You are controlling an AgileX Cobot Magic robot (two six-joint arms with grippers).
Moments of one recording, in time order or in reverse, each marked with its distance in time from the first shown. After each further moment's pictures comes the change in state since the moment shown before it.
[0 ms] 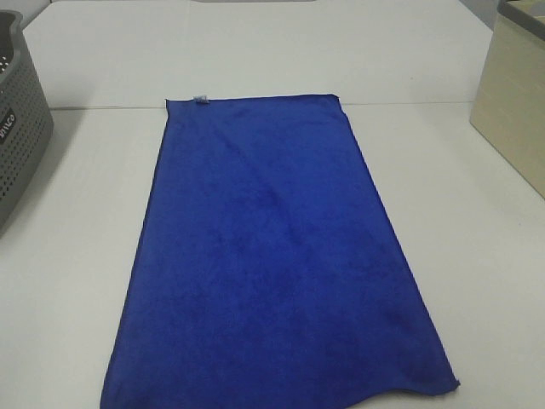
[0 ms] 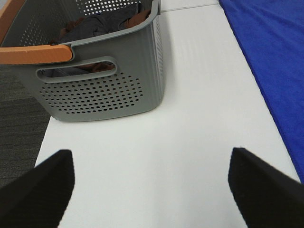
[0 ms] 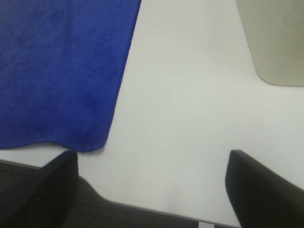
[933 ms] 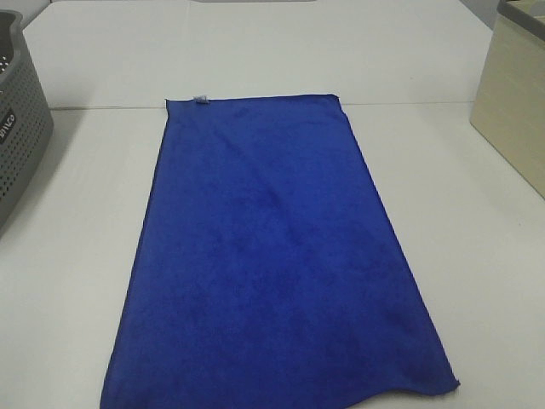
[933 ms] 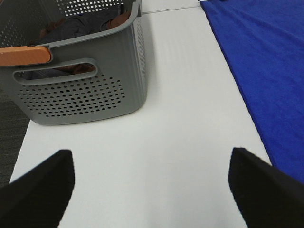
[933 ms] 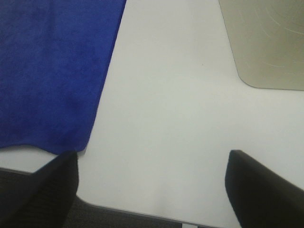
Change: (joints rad) left arm 0.000 0.000 0.000 -0.074 0.000 0.023; right arm 0.000 0.000 0.008 -0.056 -0.019 -0.006
